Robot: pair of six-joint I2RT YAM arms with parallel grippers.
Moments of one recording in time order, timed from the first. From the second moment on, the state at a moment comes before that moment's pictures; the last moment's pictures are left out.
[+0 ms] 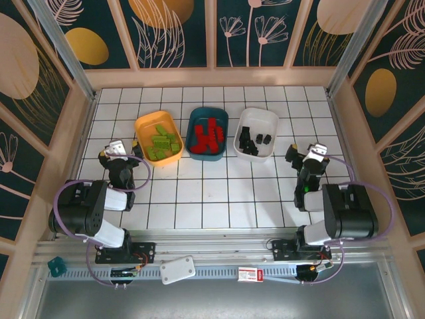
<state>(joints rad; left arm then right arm) -0.06 1.52 0.22 1.17 -0.36 -0.09 -0.02 1.47 0.18 1.10 0.23 0.18</state>
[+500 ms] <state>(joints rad) -0.06 1.52 0.22 1.18 -0.36 -0.10 -0.01 1.56 0.18 1.27 0.16 0.16</state>
